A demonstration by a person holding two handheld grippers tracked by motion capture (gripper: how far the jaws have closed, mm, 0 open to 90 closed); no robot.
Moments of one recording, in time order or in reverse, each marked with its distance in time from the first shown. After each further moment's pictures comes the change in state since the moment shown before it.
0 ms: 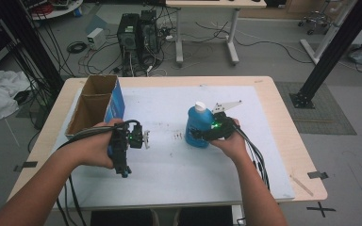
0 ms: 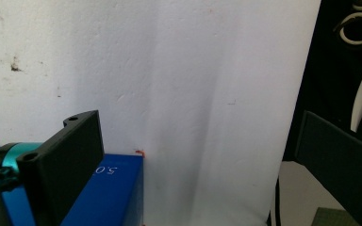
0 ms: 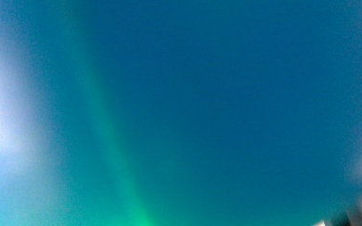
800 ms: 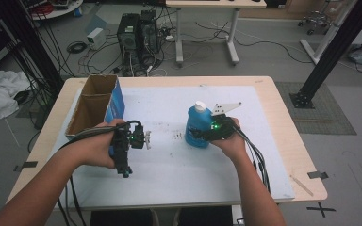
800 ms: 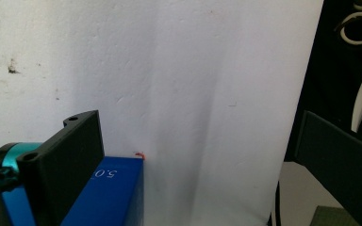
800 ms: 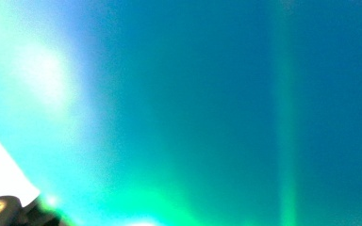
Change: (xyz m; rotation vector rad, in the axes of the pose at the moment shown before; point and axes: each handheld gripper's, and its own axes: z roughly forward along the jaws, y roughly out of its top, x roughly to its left) left arm 0.001 0.003 0.003 0.009 -0.003 0.001; right arm 0.006 0.000 -0.001 -0.023 -0.044 -0.093
